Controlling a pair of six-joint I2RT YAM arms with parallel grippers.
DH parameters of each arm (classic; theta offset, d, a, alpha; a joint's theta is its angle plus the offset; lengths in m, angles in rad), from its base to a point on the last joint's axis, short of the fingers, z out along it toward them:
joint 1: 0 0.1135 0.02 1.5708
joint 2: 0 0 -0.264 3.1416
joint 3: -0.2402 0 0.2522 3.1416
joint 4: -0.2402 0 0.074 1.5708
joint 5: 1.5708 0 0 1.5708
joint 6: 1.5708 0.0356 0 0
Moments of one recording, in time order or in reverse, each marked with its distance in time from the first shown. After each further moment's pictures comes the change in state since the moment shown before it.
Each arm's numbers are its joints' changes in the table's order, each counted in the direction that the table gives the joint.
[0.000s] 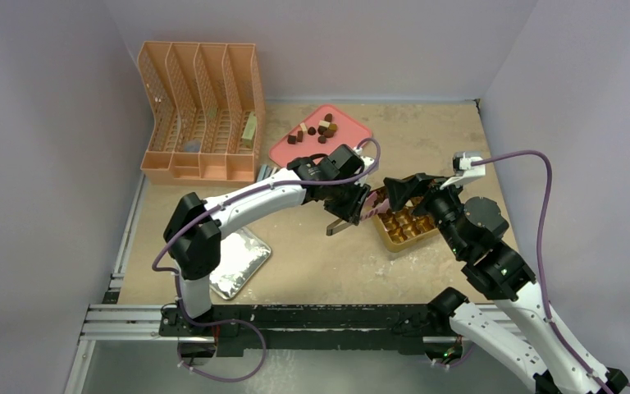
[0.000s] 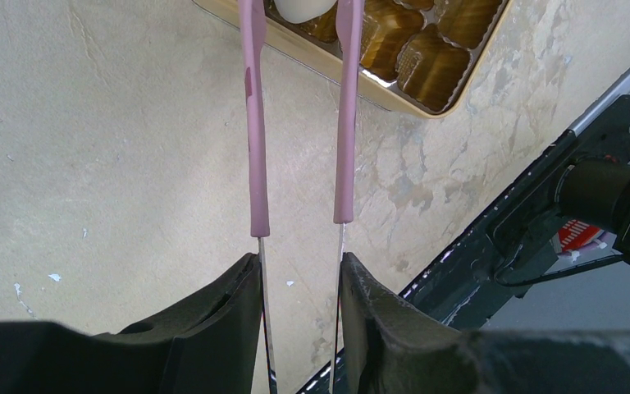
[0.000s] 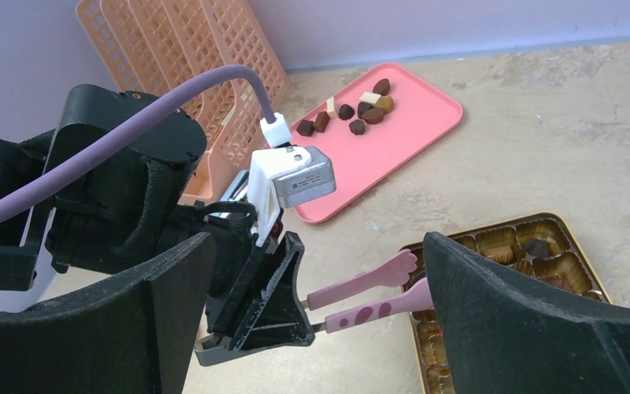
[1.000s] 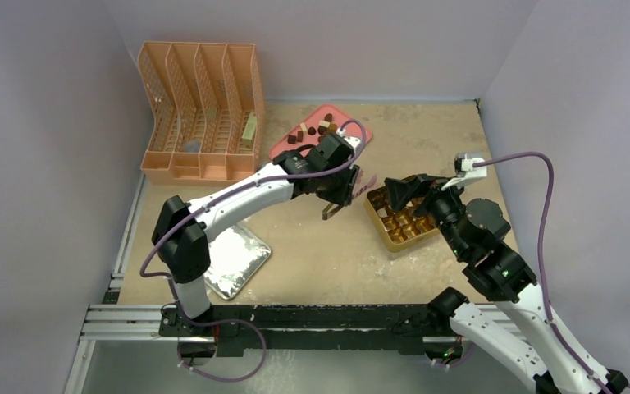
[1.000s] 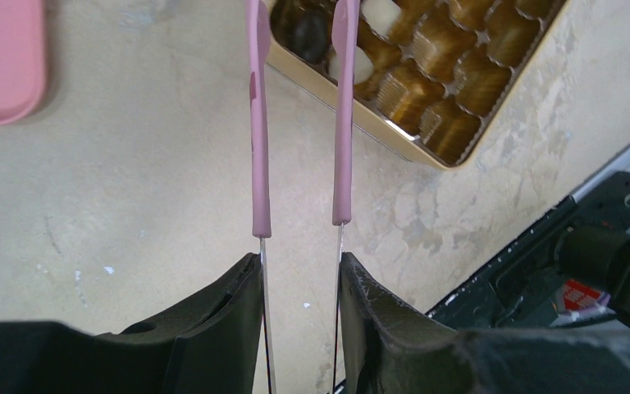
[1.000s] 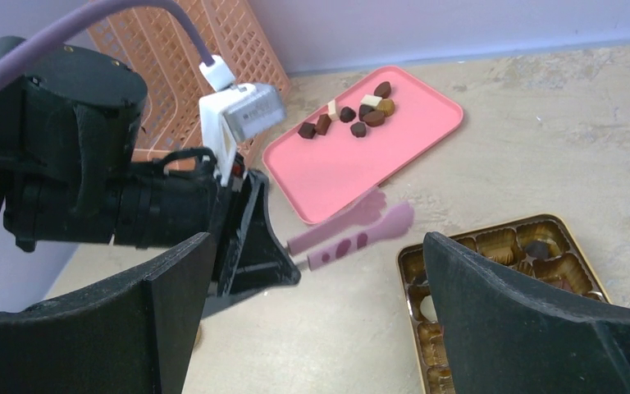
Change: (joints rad) left arm 0.032 0.064 -0.001 0.026 -0.156 -0.065; right arm 0.000 0.009 0.002 0.001 0.000 0.000
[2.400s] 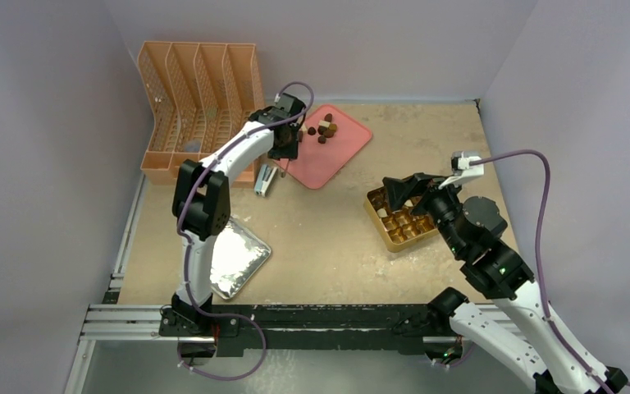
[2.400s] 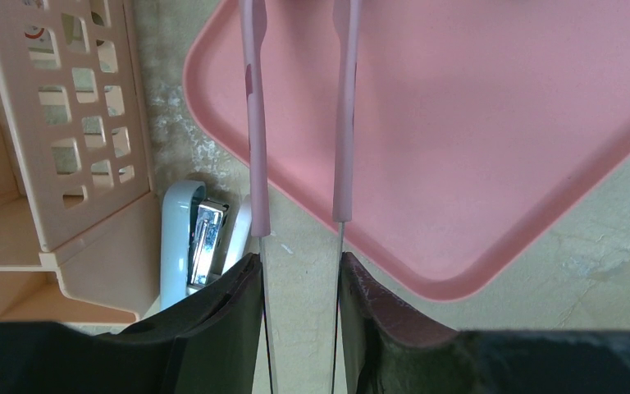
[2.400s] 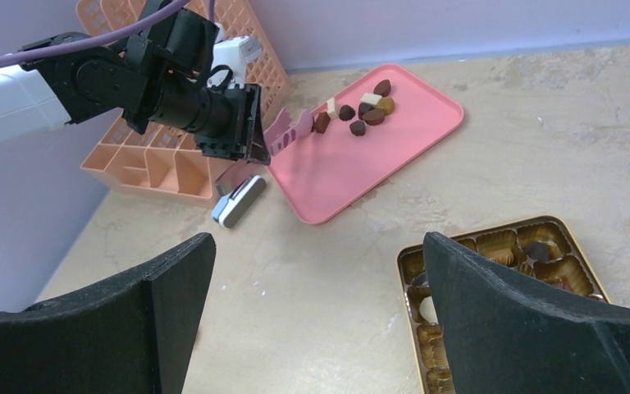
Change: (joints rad) left arm 0.433 -0.339 -0.261 -0.090 -0.245 0.049; right arm 0.000 -0.012 0.004 0.013 -0.004 -0.007
